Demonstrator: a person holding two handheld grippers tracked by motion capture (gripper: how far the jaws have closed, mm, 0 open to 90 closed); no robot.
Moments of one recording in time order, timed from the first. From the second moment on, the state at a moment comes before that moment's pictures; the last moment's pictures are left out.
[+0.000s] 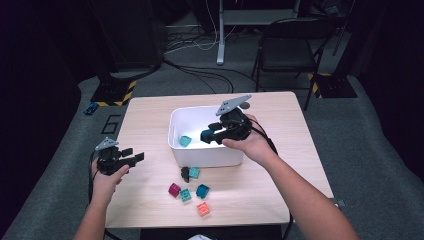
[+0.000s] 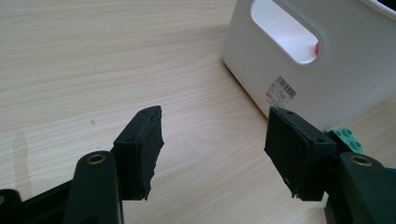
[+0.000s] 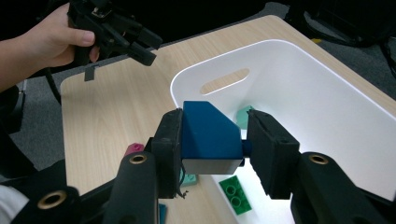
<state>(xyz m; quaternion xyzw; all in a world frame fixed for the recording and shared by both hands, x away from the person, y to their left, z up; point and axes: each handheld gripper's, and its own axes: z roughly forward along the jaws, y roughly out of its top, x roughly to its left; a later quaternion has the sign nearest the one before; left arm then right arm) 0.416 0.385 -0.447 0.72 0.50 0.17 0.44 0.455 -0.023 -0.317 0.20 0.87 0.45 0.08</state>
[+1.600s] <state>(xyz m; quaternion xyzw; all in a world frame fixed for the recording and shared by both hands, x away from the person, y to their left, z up) 0.417 0.385 -0.447 0.73 0.50 0.17 0.44 0.553 0.067 -0.384 0.21 0.89 0.41 0.09</state>
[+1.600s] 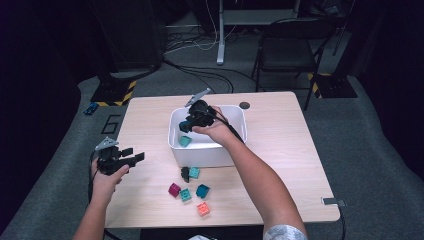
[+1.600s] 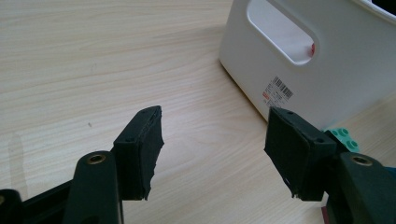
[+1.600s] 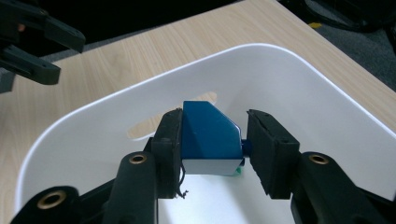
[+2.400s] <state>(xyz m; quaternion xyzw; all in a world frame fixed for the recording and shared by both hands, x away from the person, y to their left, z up) 0.417 0.384 -0.447 0.73 0.50 0.17 0.44 0.536 0.049 -0.359 0.22 0.88 0.41 0.10</state>
